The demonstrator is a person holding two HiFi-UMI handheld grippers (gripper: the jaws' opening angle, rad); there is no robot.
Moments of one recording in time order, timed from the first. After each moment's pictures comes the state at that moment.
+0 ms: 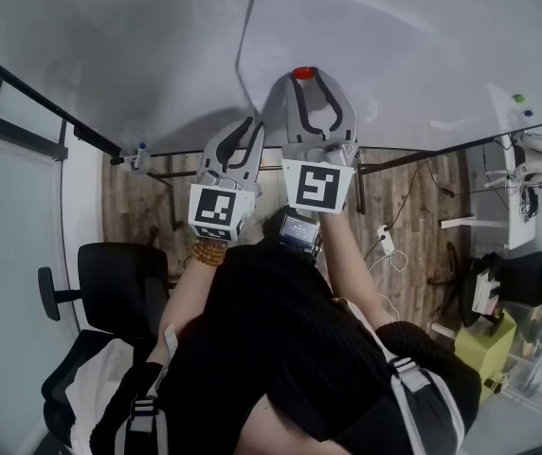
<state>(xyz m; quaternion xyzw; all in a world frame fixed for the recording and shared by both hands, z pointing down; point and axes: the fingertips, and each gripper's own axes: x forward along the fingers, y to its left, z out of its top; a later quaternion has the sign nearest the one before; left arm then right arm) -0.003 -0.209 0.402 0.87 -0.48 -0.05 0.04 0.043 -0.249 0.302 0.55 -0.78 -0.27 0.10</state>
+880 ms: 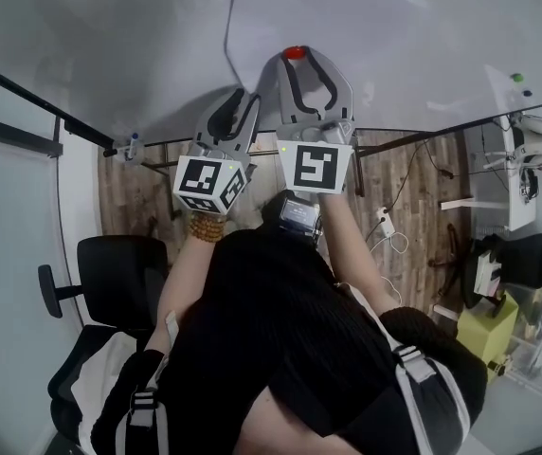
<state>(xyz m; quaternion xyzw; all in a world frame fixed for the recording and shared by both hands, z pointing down) -0.006 -0.230 0.401 0.88 -0.46 -0.12 0.09 0.043 -0.251 0.303 0.55 -0.79 -0.26 0.10</state>
